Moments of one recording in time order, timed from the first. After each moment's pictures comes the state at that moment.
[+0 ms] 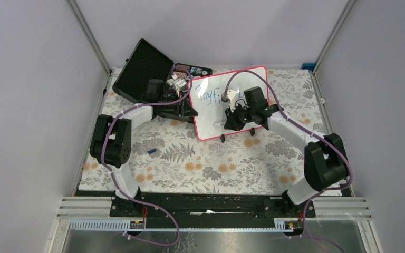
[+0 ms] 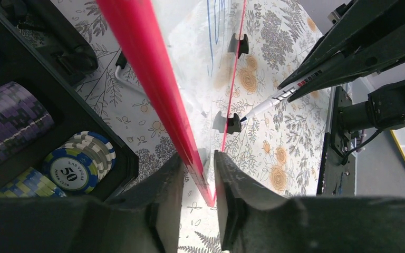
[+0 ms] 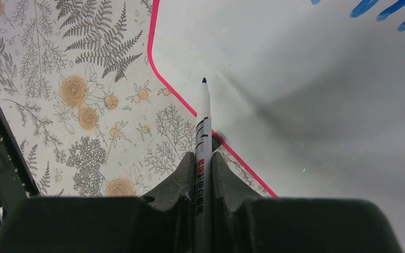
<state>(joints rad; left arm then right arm) -0.22 1.83 1.15 0.06 1.04 -0.09 0.44 1.58 1.10 -0.37 -0.56 -0.30</state>
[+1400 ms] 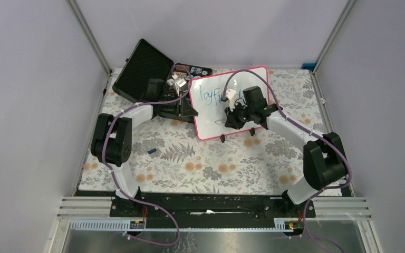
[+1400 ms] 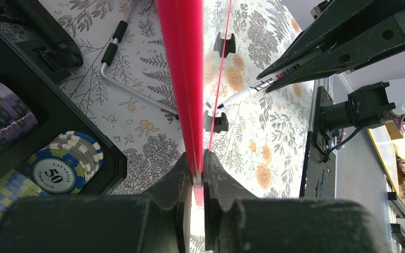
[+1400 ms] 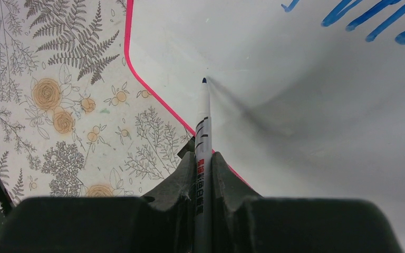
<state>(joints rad) -0.22 1.85 1.17 0.05 1.08 -0.13 0.45 1.59 1.10 -0.33 -0.49 -0.32</state>
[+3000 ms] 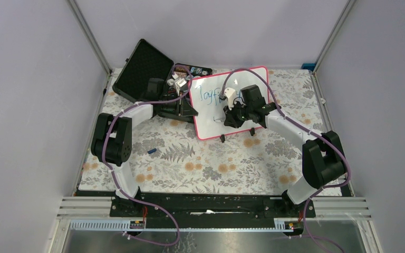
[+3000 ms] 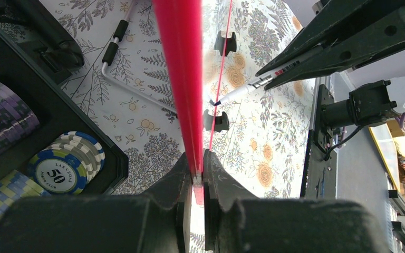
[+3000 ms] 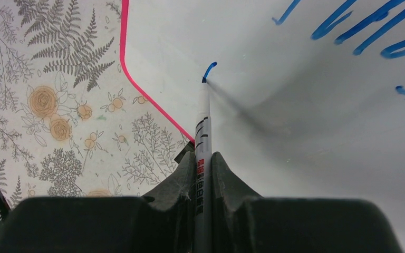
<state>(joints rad) -0.22 1.85 1.19 0.01 1.08 -0.11 0.46 1.61 1.13 -0.34 -0.46 -0.31</state>
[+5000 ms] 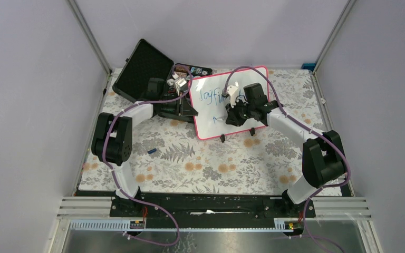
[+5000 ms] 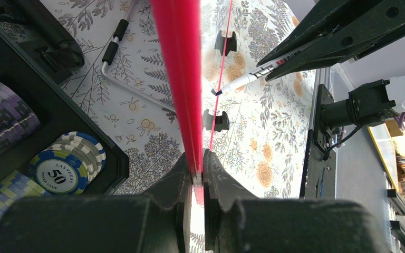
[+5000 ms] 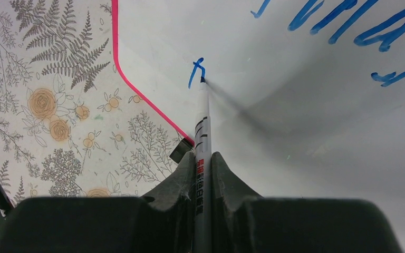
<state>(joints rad) -0.22 1.86 1.20 0.00 1.08 -0.10 0.43 1.61 1.15 -0.36 -0.47 -0.30</state>
